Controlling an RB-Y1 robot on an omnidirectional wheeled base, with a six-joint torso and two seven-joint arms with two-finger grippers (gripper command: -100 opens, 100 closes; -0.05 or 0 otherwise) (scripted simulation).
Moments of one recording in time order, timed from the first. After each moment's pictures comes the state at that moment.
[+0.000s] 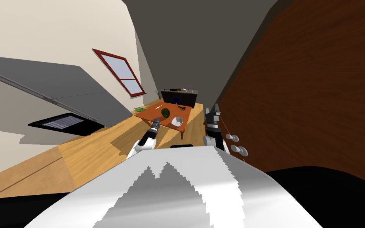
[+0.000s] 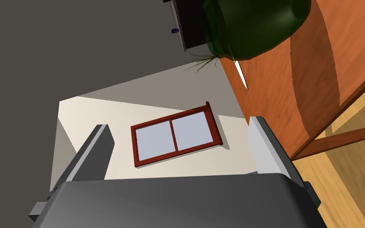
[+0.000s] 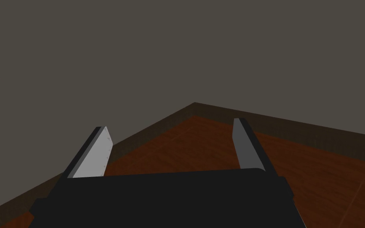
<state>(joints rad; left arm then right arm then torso) 0.40 0.18 -0.05 -2.11 -0.03 0.29 0.03 0.48 0.03 0.04 -2.30 0.07 -0.41 -0.09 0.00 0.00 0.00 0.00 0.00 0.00</state>
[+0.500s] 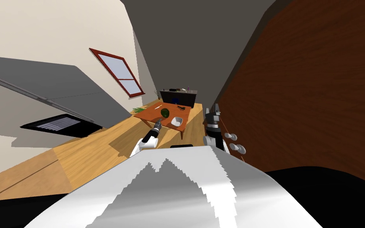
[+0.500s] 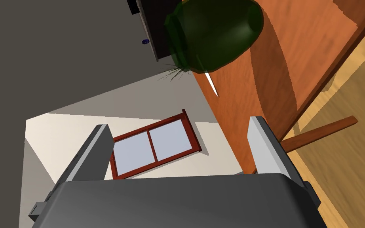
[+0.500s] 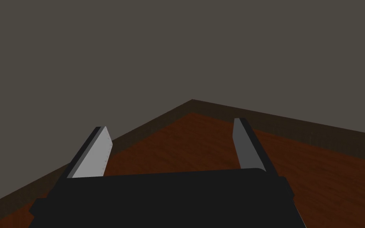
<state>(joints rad) 0.36 0.17 -0.06 -2.06 -0.04 0.42 0.04 0.48 0.03 0.04 -2.30 0.07 -0.41 -0.09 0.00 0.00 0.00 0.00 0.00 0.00</state>
